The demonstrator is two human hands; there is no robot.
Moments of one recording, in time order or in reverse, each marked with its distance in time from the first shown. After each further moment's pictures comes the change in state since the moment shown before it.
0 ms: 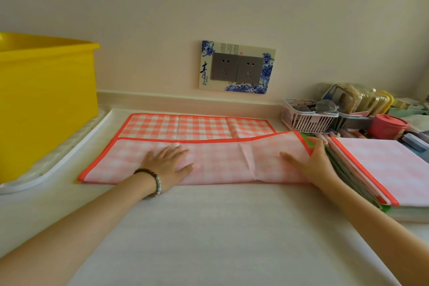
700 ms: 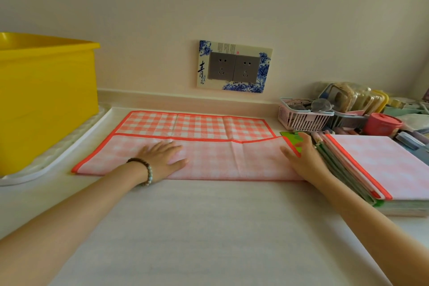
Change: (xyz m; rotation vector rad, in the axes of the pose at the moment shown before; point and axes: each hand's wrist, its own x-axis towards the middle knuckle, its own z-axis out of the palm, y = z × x) left_hand -0.003 -0.006 -0.009 -0.053 -0.043 0.009; right_hand 0.011 0.010 -0.002 -0.175 -0.090 -0.083
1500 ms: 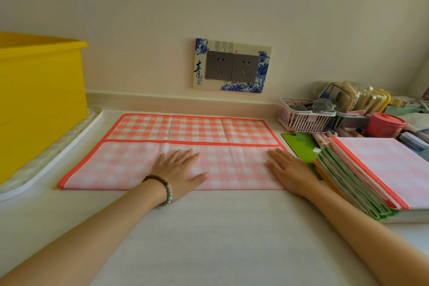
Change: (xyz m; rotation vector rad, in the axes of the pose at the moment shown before) left_hand 0.010 0.035 0.014 0.027 0.032 0.068; right_hand 0.010 0.007 0.035 -0.484 -0.337 -0.153
